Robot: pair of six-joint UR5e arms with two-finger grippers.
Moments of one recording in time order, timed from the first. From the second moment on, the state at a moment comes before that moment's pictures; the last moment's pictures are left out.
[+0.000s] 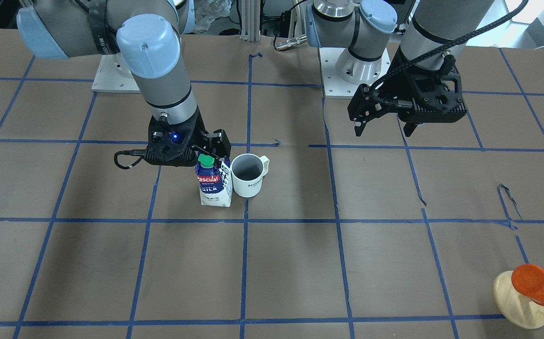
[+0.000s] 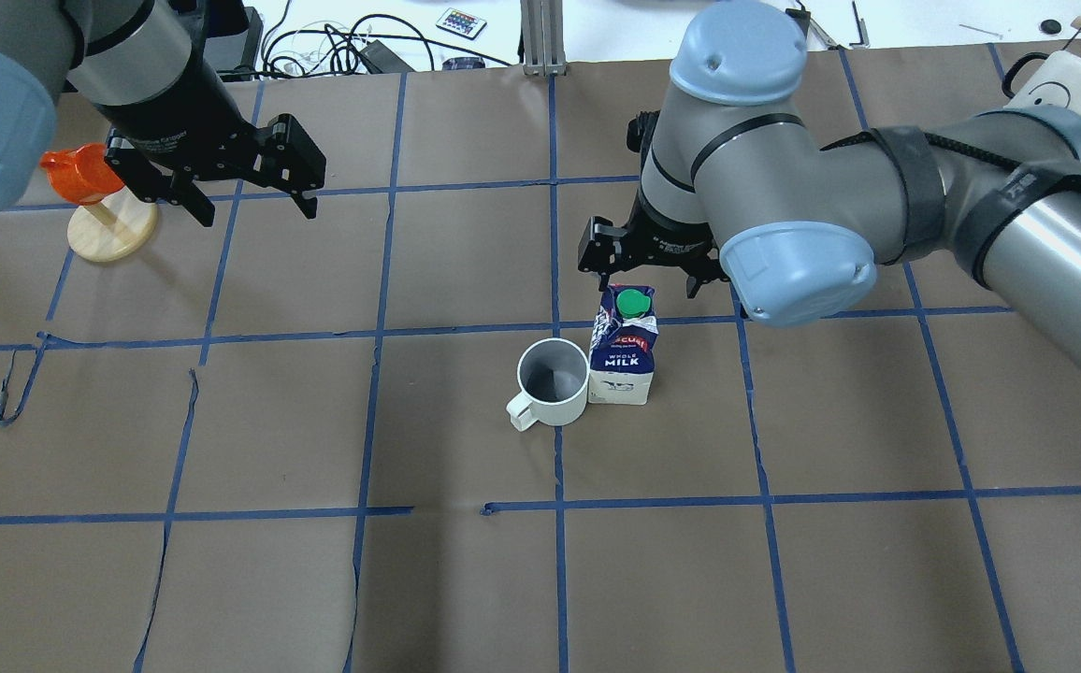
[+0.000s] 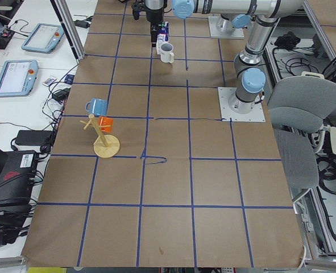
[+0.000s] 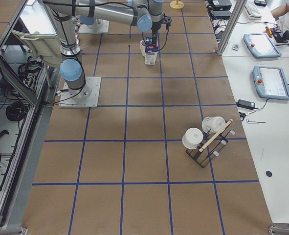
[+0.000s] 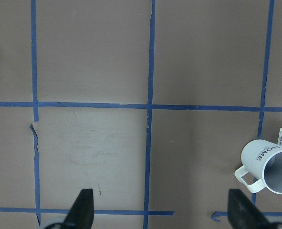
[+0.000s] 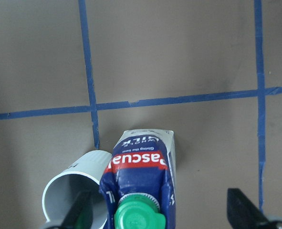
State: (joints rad) left arm -1.56 -1.59 -1.56 -1.53 1.56 -0.02; right arm 1.78 -1.42 1.74 -1.94 -1.51 0.28
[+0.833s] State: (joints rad) left arm -1.56 -1.58 -1.56 -1.53 1.56 -0.02; right arm 1.52 -1.54 1.64 -1.71 -1.64 0.12
